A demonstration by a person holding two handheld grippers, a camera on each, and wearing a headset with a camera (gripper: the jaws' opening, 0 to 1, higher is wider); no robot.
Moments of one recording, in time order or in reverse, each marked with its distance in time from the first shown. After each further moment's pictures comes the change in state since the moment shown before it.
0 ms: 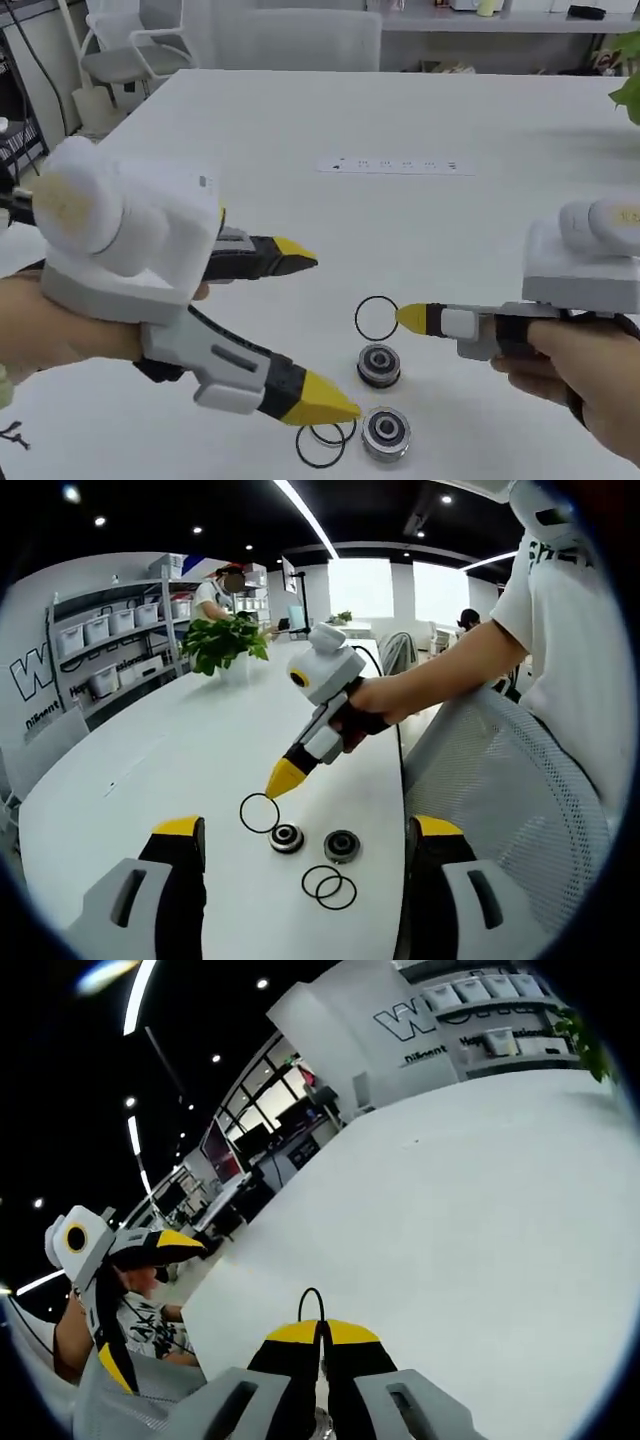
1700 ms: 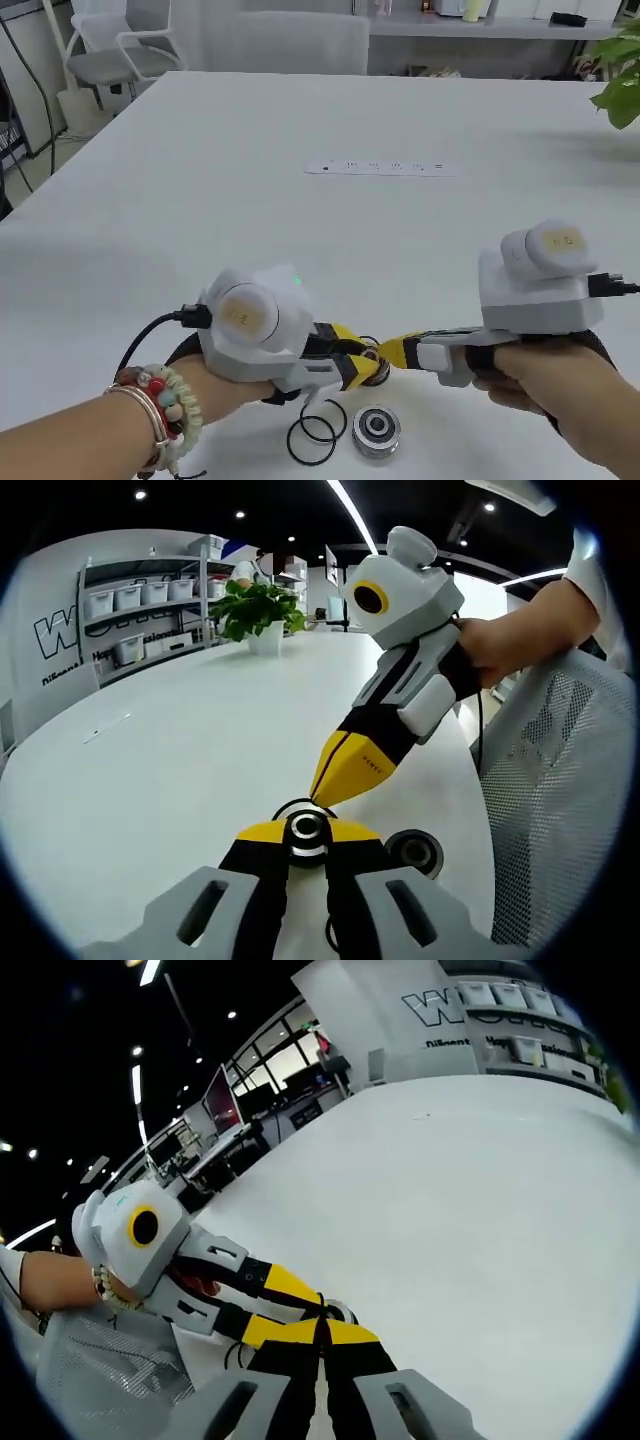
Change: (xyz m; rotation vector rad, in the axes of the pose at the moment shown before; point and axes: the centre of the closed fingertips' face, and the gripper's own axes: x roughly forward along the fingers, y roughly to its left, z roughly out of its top) left arm 0.116 0.029 -0.069 -0.135 -0.001 0.093; right arm 0.014 -0.016 -0.040 -0.139 0.159 -0.053
